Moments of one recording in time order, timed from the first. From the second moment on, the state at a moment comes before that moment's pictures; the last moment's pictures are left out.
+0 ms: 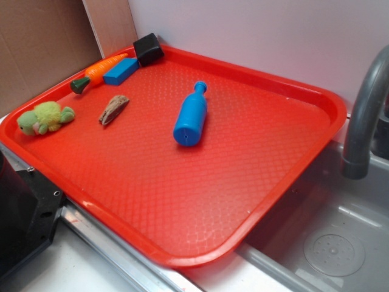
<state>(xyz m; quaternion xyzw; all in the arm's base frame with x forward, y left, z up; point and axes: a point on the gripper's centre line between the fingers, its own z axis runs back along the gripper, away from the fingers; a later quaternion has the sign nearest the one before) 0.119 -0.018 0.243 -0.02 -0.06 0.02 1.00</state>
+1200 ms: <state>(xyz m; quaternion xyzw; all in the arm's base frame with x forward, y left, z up) 0.253 -0.035 0.104 0.10 -0.02 0.21 0.97</state>
